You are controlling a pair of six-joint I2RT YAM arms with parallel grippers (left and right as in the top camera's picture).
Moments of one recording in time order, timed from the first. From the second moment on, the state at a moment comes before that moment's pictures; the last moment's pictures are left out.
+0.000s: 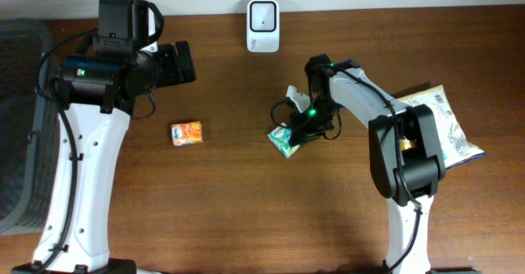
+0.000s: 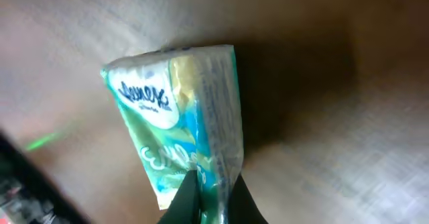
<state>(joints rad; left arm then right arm) -0.14 1.61 1.85 -1.15 -0.07 -0.25 0.28 2.23 1.64 -1.12 -0.53 -0.15</state>
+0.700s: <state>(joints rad) -0.14 1.61 1.85 -1.15 -0.07 -0.25 0.04 2.22 1.80 -1.55 -1.45 -0.42</state>
